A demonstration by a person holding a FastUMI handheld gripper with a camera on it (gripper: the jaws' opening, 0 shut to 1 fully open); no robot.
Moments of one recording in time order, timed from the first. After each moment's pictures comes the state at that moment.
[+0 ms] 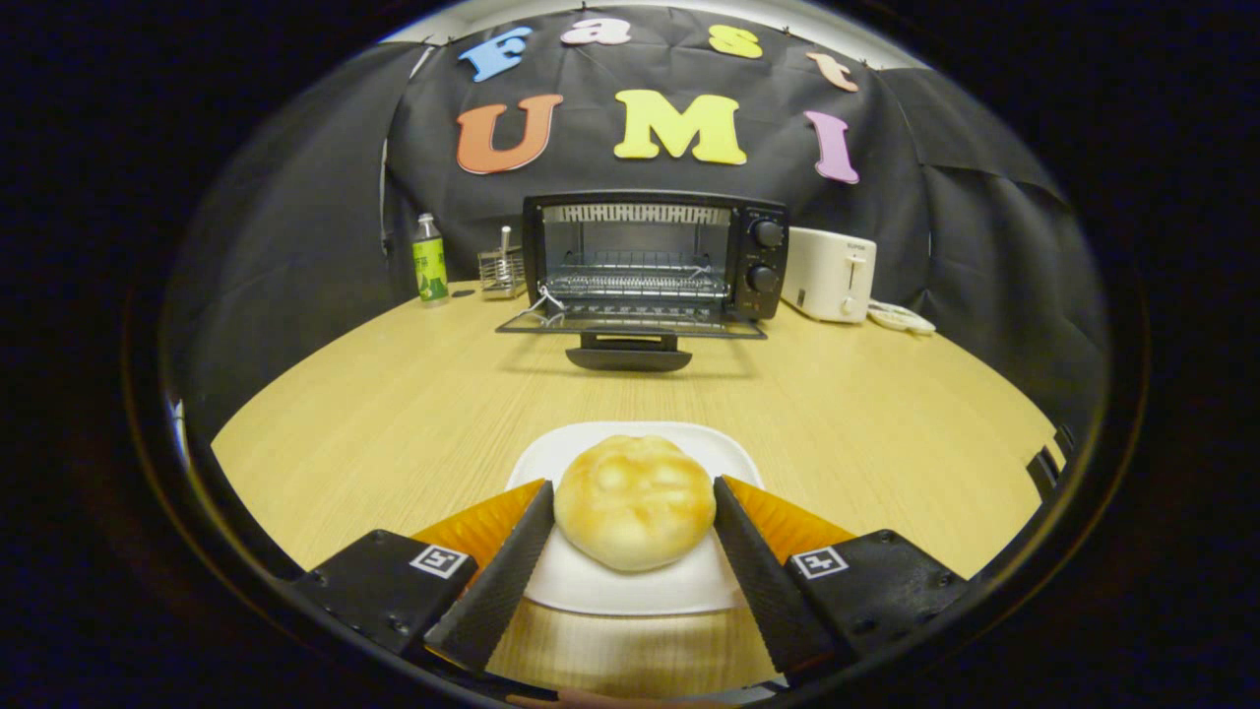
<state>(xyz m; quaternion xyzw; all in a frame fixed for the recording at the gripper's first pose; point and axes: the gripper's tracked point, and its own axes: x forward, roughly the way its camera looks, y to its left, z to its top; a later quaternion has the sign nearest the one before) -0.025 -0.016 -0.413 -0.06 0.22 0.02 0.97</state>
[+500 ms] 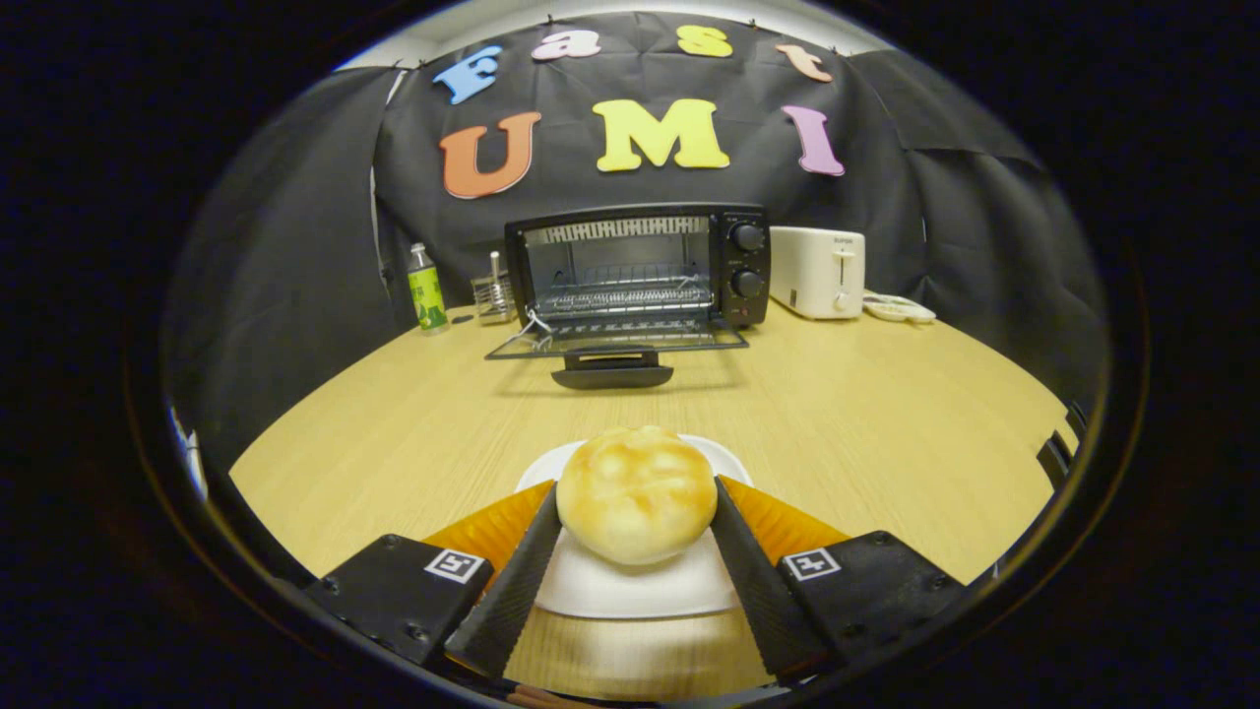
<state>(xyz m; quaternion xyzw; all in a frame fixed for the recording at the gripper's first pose) -0.017 -0.028 -0.374 -0.02 0.17 0.04 0.98</state>
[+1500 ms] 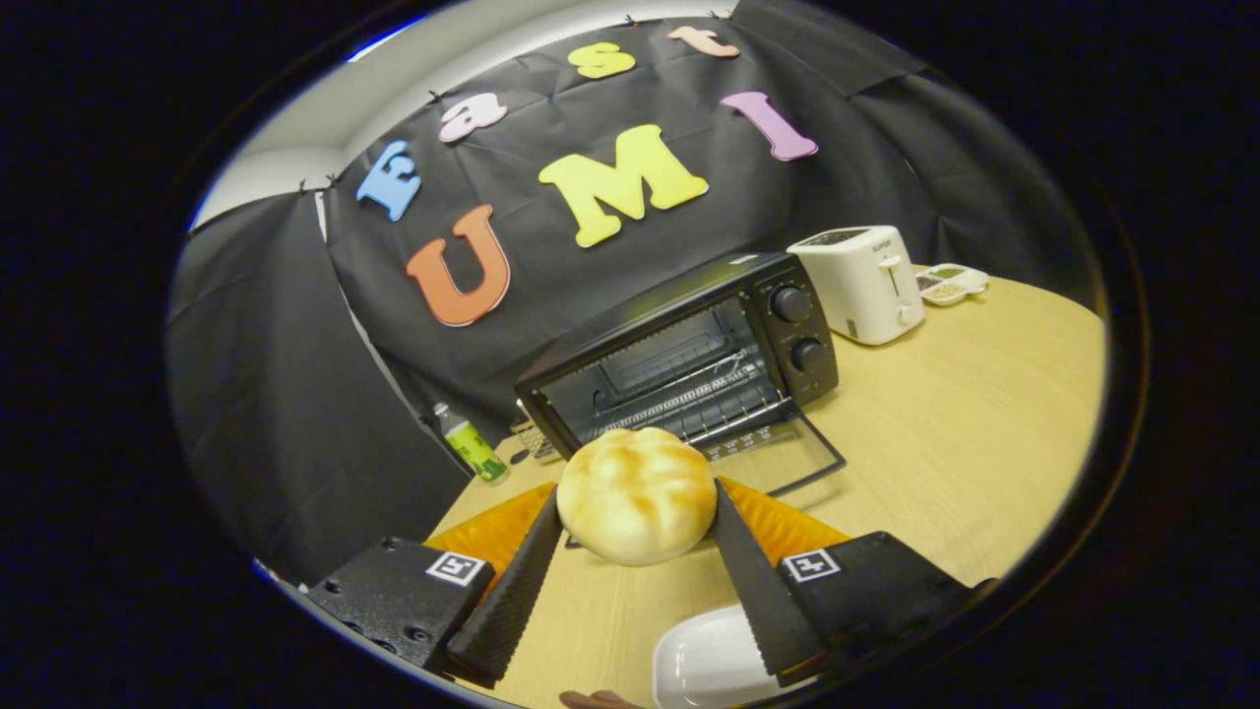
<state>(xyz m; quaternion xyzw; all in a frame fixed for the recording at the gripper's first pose) 0.101 0.027 -0.268 0.18 0.13 0.09 0.97</state>
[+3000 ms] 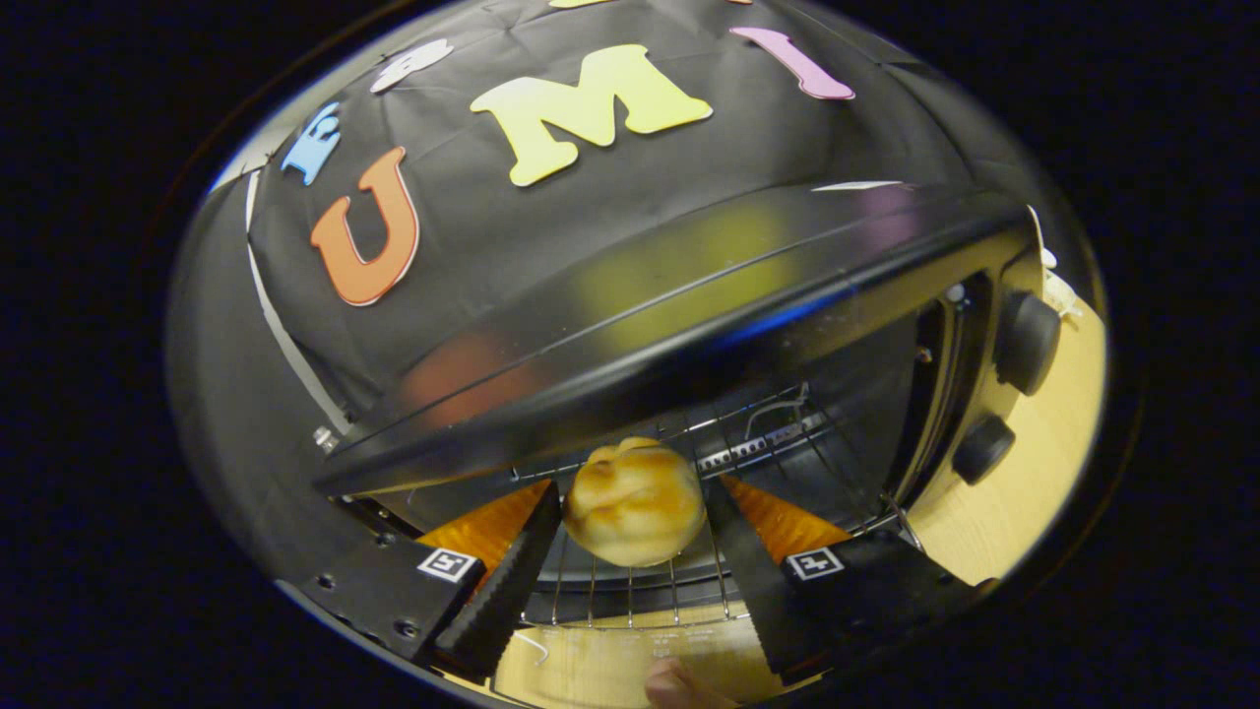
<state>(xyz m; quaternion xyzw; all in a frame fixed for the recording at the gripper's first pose) 0.315 0.019 -0.301 0.16 0.22 0.06 0.96</state>
